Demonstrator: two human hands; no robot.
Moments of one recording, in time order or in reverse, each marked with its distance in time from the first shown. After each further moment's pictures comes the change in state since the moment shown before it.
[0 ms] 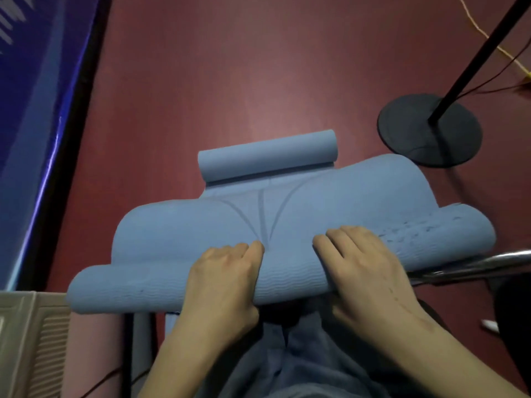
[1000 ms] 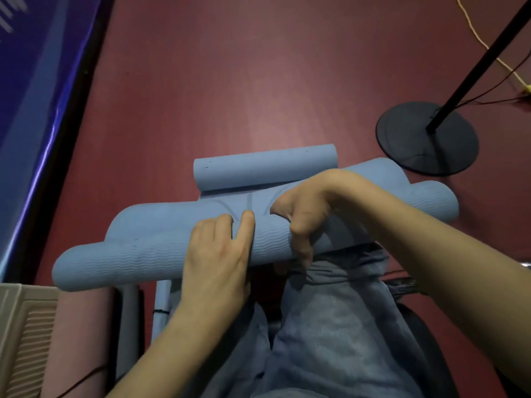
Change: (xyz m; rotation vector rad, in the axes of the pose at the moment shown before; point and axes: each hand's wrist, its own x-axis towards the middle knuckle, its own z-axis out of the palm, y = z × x) left_hand 0.024 0.006 0.011 0.042 0.122 -0.137; right_hand 0.160 0.024 -0.015 0.319 -1.204 -0.196
